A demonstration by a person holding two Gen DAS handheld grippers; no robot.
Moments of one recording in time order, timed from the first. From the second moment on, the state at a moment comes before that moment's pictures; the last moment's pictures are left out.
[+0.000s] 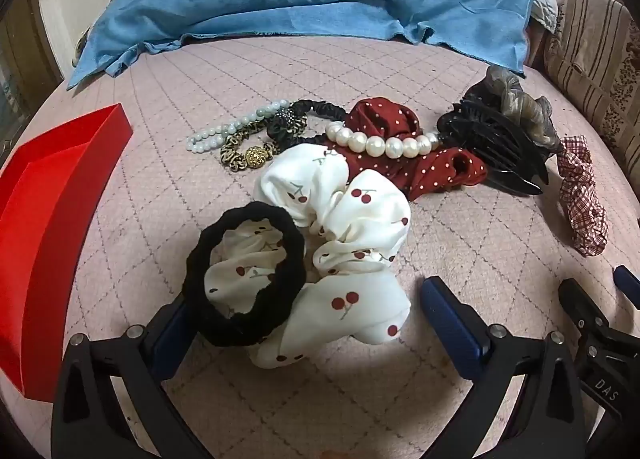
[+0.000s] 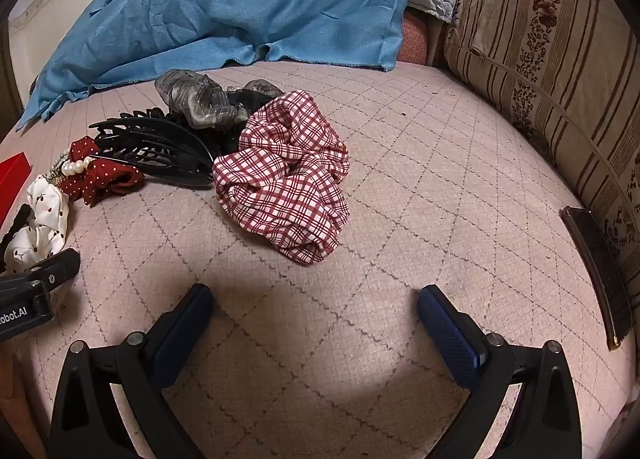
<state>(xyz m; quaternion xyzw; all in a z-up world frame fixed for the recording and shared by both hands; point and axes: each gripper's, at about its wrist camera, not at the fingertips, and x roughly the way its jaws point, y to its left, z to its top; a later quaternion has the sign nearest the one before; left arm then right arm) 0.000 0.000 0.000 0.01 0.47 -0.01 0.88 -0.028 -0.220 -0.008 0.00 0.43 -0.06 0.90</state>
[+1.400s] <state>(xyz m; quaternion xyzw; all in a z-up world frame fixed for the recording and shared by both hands) -0.049 0.033 0.049 0.01 0.46 -0.02 0.89 -0.027 -0.226 -0.006 0.03 0.47 -0.04 0.88</state>
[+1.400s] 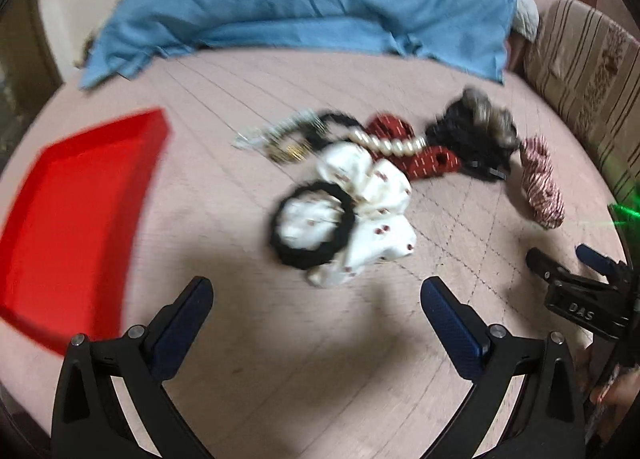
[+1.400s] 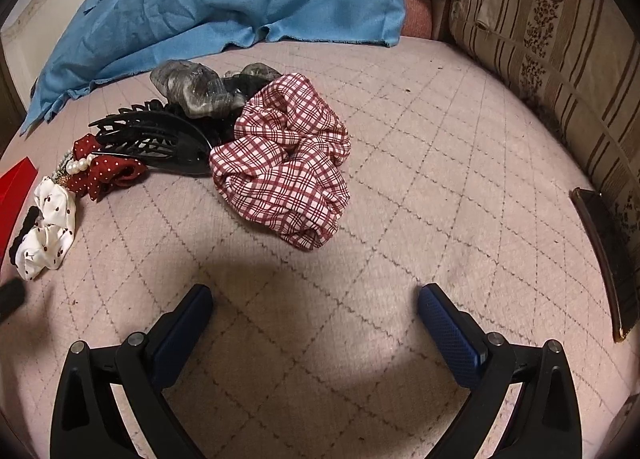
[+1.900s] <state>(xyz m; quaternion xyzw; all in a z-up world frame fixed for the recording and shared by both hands) -0.128 0.068 0.139 0.01 0.31 0.04 0.95 -0.108 -0.204 0.069 0.07 0.37 -0.05 0.92</state>
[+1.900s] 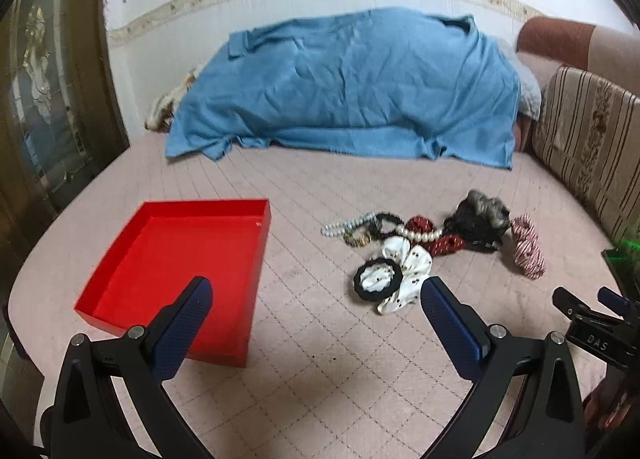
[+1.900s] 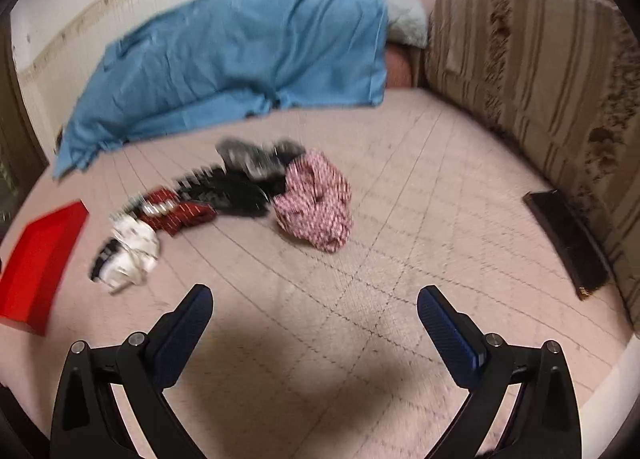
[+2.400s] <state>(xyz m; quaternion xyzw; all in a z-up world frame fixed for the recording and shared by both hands) -0.170 0.074 0.173 0.01 0.28 0.03 0.96 -0.147 -0.180 0.127 0.08 0.30 -0.05 0.95</state>
